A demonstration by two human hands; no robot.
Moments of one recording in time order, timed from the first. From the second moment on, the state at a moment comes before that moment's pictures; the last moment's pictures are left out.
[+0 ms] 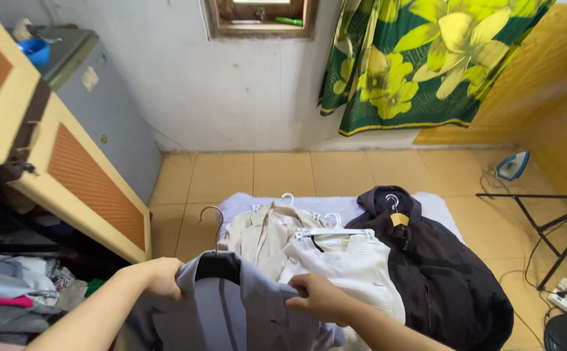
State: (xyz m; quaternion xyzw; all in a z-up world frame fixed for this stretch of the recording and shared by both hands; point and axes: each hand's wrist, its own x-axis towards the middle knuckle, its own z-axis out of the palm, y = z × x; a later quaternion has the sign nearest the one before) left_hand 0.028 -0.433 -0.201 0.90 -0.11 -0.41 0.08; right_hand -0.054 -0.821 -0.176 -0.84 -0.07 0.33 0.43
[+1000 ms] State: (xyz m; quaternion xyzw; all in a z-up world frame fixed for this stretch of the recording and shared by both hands) left_hand 0.168 -0.556 -0.297 0.90 -0.06 -0.31 0.29; right_hand 0.090 -0.878 -0.216 -0.98 0.07 0.13 0.10
